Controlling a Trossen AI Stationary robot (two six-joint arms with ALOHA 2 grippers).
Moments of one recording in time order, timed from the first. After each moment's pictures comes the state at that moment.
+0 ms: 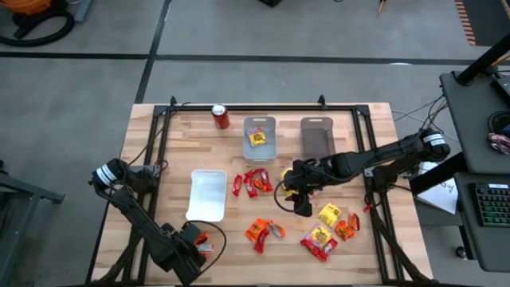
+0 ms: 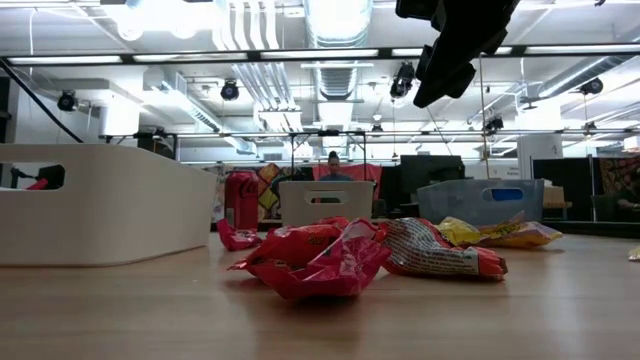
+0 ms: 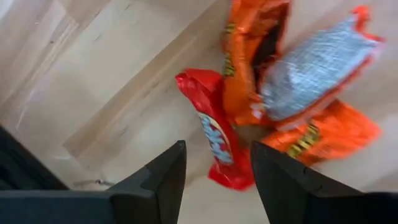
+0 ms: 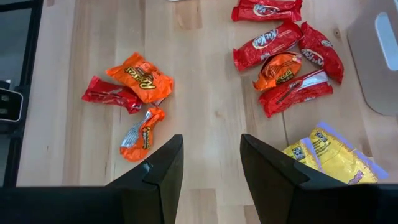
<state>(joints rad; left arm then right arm) -0.90 1.82 1.23 -1.03 0.01 -1.79 0.19 1.45 1.09 -0.55 -0.03 0.30</state>
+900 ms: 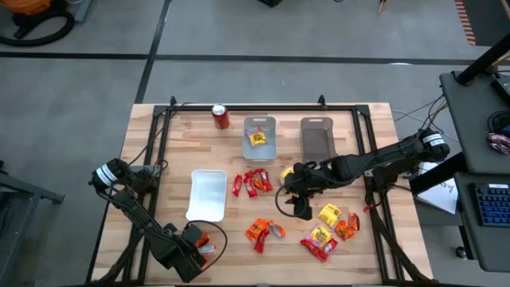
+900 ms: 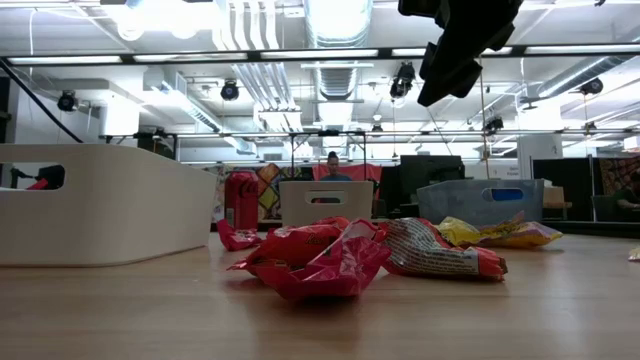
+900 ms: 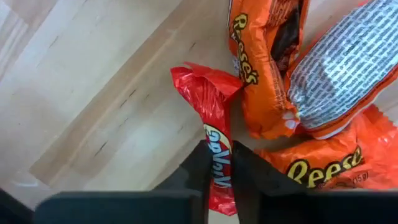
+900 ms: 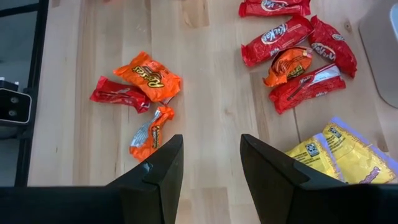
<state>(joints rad) -0.91 1.81 1.14 -0.90 0.03 -1.74 0.22 1.46 1.09 -0.54 -0.02 0.35</state>
